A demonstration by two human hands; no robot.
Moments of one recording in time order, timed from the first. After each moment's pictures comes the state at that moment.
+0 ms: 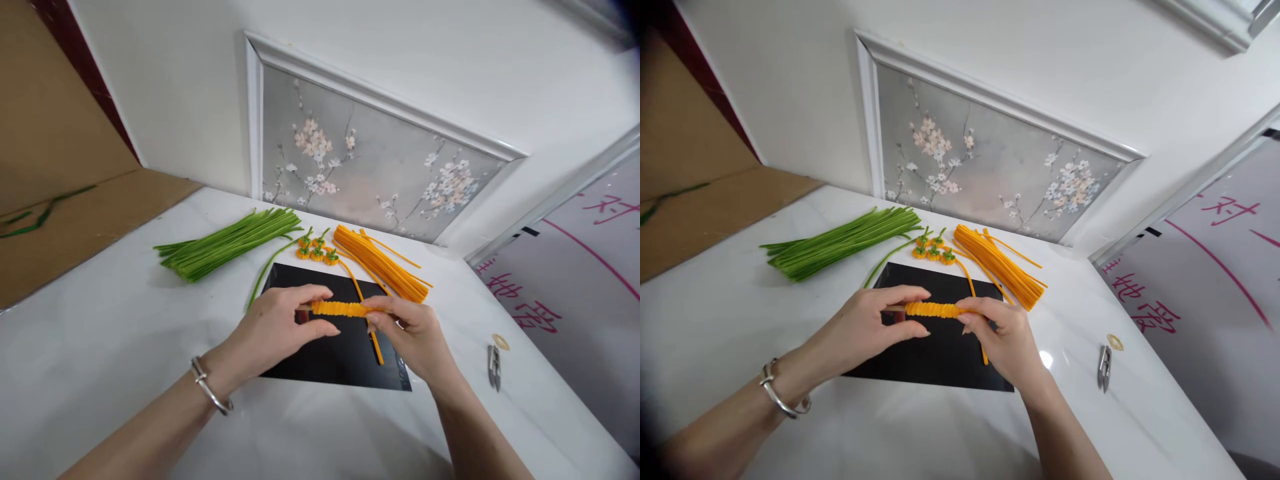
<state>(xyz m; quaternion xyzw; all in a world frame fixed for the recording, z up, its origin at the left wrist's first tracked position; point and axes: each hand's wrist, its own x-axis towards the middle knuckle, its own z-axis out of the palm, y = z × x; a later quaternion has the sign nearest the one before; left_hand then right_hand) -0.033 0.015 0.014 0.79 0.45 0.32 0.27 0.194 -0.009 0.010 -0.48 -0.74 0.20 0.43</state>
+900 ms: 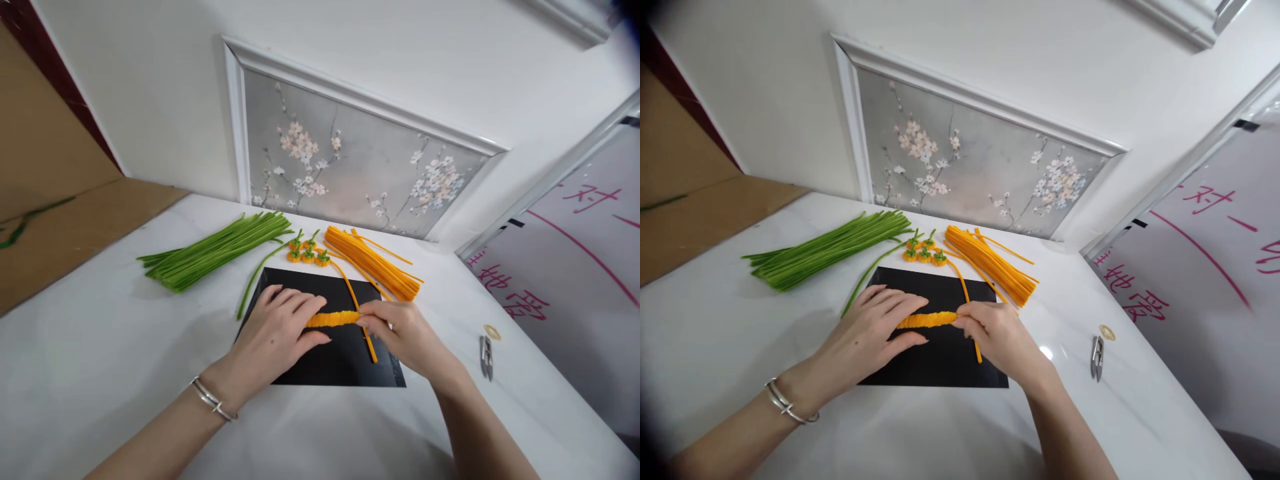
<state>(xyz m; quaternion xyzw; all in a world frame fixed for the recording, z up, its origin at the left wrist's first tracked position) -0.026 0.019 0.000 0.88 0.37 0.28 0.05 0.209 -0.005 0.013 -0.49 -0.80 0.16 0.29</state>
